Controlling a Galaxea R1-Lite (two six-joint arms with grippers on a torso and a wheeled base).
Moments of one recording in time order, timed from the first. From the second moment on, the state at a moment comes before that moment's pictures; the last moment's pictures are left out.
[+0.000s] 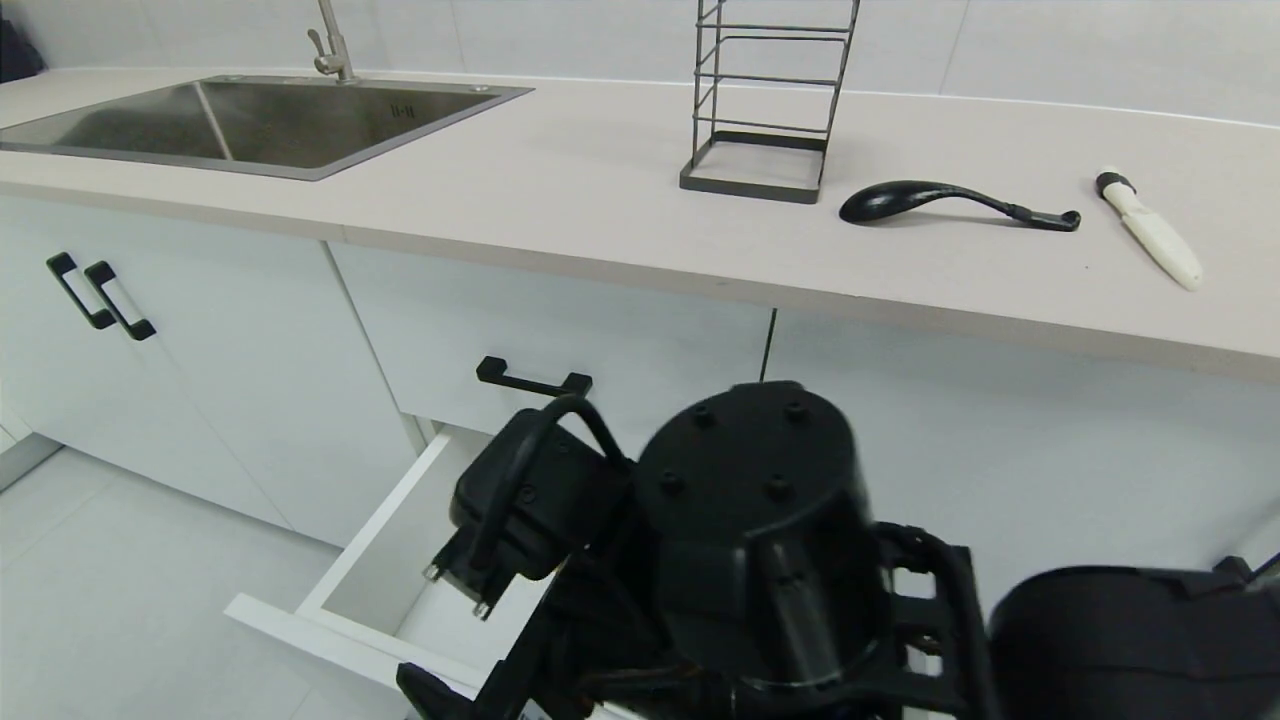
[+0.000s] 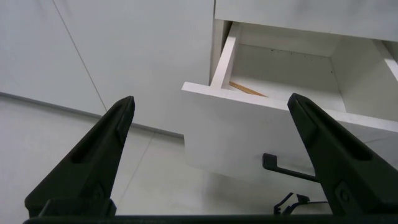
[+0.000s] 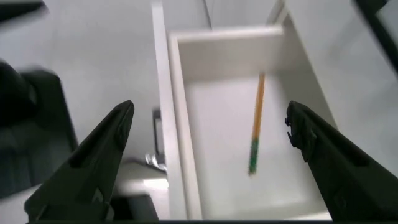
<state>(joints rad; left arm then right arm) 0.00 0.00 0.00 0.00 -0.04 0.00 1.19 1.87 -1.06 -0.45 -0.08 -0.08</state>
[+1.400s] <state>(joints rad) 0.00 0.00 0.00 0.01 -0.04 0.00 1.19 1.82 -0.71 -0.74 -0.11 -0.18</state>
